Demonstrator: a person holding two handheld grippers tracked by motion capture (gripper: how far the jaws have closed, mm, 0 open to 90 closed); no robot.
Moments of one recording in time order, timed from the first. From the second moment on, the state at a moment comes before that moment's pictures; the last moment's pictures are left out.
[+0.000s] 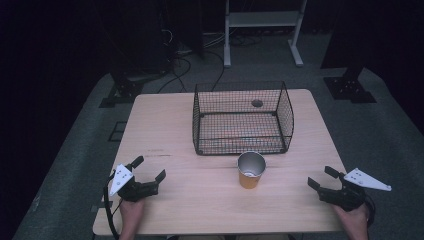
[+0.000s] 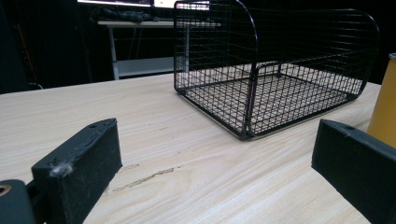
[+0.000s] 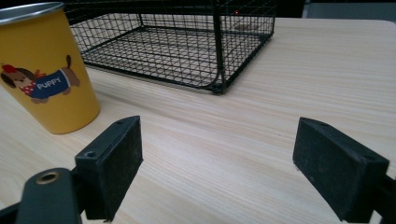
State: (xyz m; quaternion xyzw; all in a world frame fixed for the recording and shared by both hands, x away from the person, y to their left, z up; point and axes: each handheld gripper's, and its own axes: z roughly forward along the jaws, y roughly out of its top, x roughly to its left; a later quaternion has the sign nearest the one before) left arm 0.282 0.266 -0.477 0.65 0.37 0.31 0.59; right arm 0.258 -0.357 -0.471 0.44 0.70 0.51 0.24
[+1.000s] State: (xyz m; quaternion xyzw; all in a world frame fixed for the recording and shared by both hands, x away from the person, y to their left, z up) left arm 0.281 0.262 -0.477 0.66 0.36 0.31 0.58; right arm 0.248 -0.319 -0.451 0.36 0.75 0.52 0.18
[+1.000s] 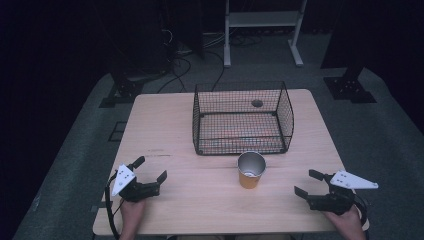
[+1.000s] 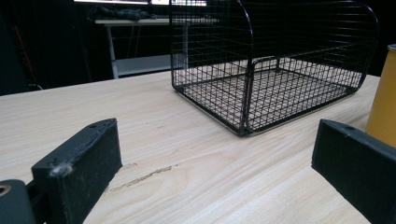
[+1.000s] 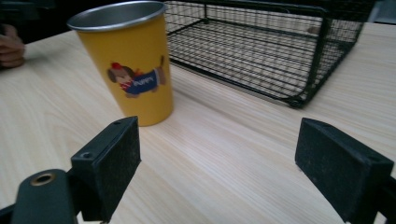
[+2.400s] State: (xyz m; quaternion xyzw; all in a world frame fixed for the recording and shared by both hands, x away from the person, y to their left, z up) left arm 0.281 0.261 -0.477 0.66 0.36 0.31 0.58; right arm 0.279 -0.238 -0.433 0.28 0.80 0.50 0.15
